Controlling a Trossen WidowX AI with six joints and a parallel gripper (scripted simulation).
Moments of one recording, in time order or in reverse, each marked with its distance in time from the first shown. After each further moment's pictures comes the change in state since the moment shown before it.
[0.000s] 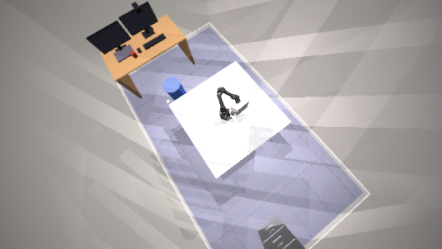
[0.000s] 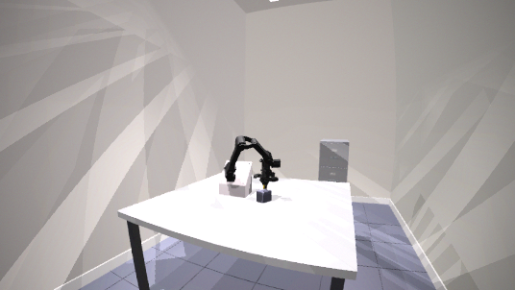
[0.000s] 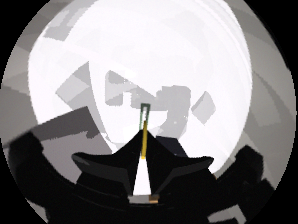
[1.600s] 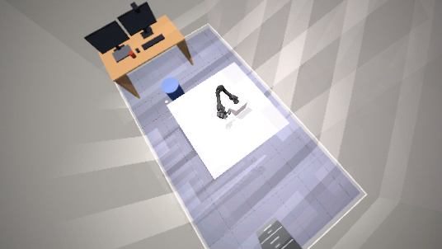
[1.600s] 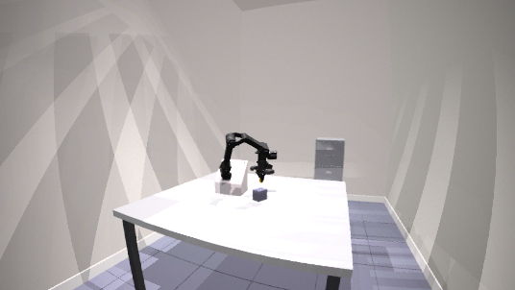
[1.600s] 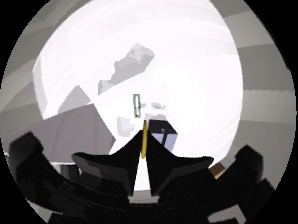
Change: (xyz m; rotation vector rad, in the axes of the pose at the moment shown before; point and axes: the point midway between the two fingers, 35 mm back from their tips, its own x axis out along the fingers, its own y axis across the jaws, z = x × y) arm -0.052 -0.019 -0.020 0.132 -0.013 0.000
